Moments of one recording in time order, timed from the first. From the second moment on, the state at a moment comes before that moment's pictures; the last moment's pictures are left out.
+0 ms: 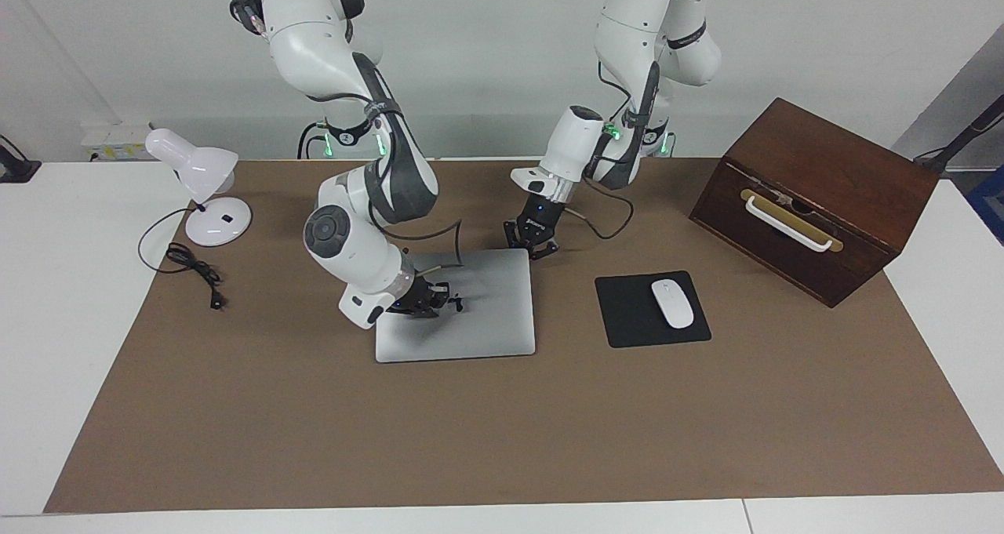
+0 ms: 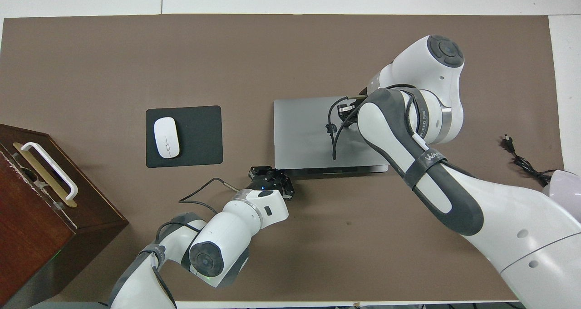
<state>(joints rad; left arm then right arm) -0.73 0.25 -0.05 -2.50 -0.14 3.43 -0.03 0.20 0.48 0.09 -1.68 0.34 2.08 0.05</state>
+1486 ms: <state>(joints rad) -0.73 0.25 -0.05 -2.50 -0.14 3.44 -0.03 0.21 0.39 0.08 -1.71 0.32 2.05 0.06</state>
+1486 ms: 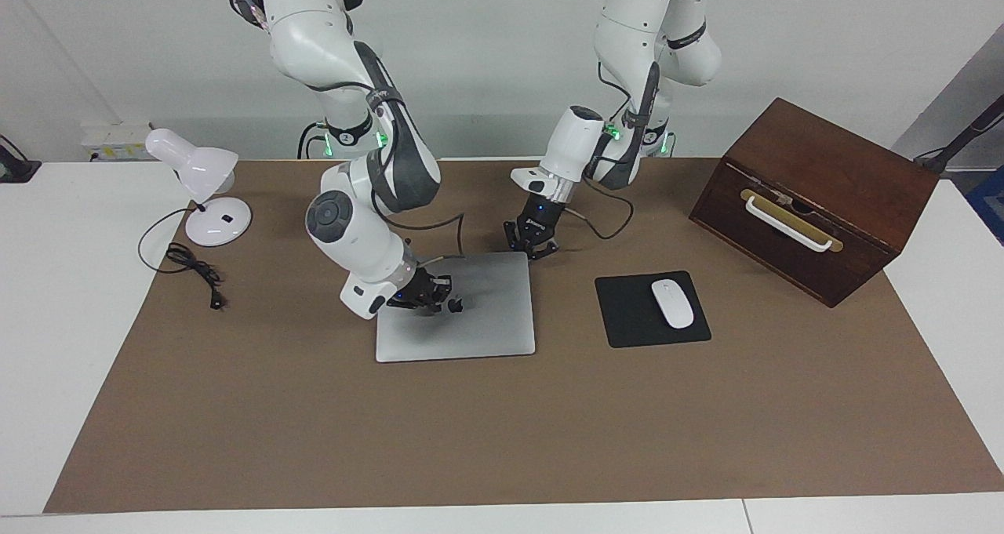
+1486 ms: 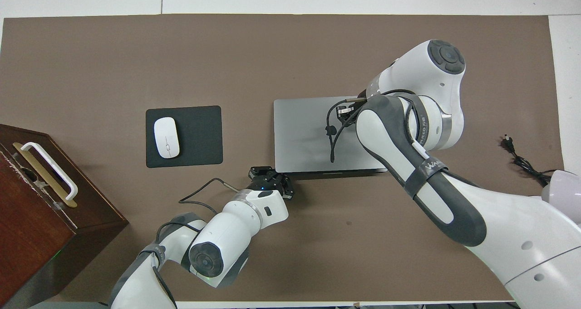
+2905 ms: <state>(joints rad) -0.71 0.18 -0.04 -2.49 -0.14 3.26 -0.03 0.13 0.11 0.05 -1.59 0.05 1.61 0.06</state>
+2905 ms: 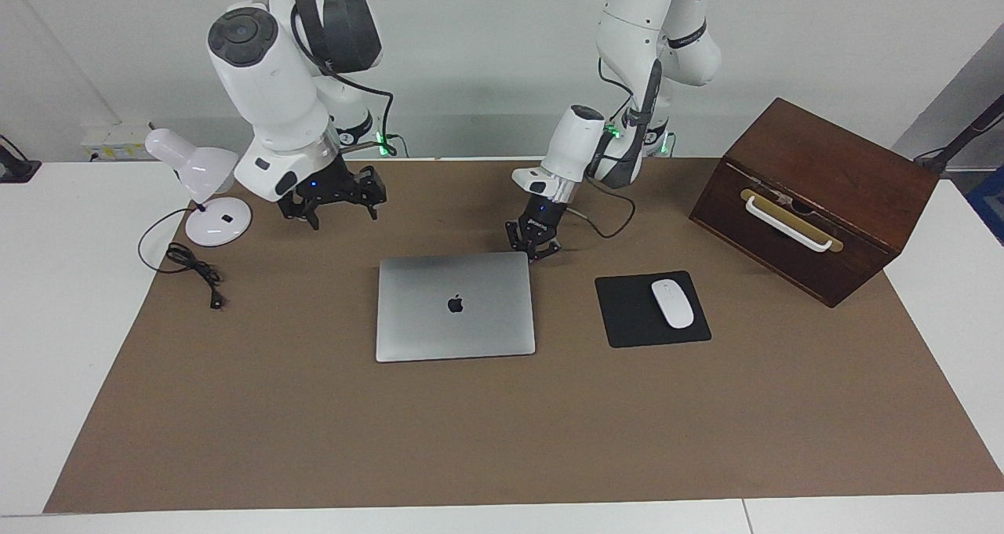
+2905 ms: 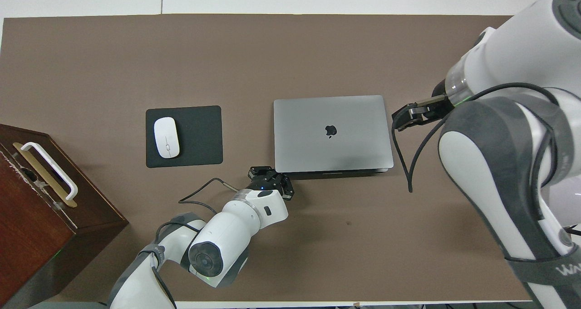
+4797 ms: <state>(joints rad) -0.06 -0.33 -0.02 -2.09 -0.11 1.88 0.21 0.08 0.00 0.06 -1.74 -0.03 1.67 0.05</state>
